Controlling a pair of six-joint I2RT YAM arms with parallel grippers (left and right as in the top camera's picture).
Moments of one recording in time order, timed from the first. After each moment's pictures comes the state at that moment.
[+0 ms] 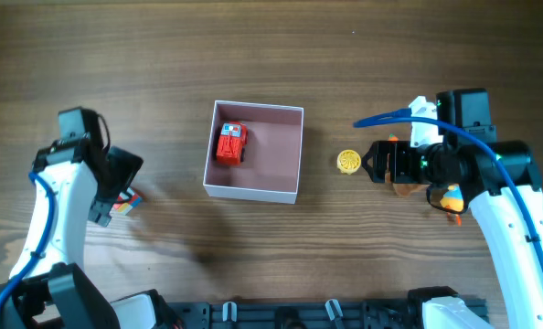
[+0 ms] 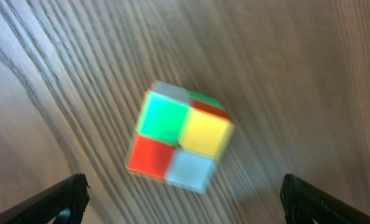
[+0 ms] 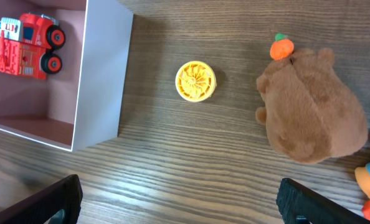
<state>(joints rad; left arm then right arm) 0.27 1.46 0.94 -0.92 -0.09 -0.86 0.09 1.23 1.15 -1.11 -0.24 0.10</state>
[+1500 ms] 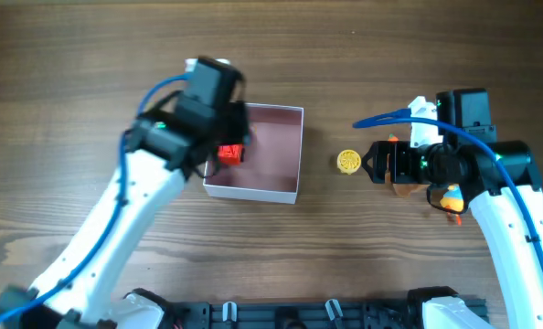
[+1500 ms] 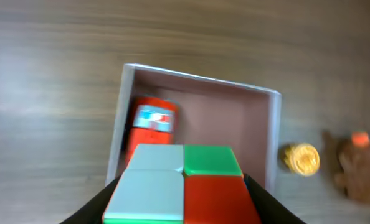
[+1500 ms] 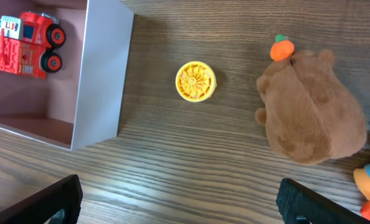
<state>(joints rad) -0.49 1.46 1.37 -0.90 -0.09 -0.49 0.09 1.23 1.15 -1.11 -0.24 0.09</state>
